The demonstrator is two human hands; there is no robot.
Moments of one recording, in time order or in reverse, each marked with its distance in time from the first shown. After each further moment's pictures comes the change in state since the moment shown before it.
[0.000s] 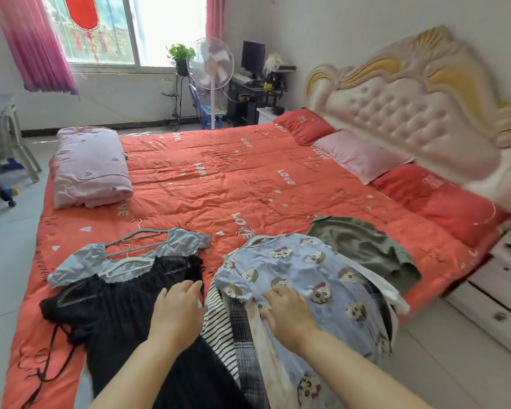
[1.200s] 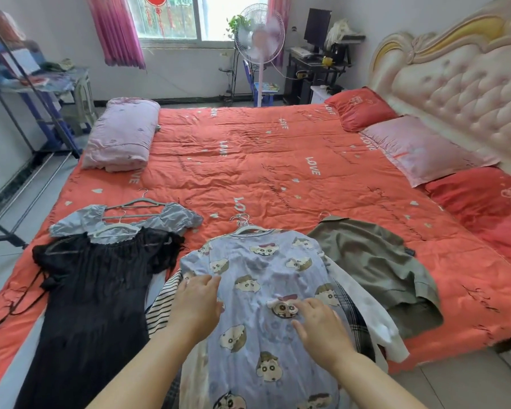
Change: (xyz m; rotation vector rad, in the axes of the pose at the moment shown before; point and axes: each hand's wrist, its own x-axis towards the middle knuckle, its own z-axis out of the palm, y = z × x) left_hand 0.076 0.233 0.093 0.056 -0.080 -0.173; right_hand 0.026 0.293 -0.017 0.112 -0.119 -0.158
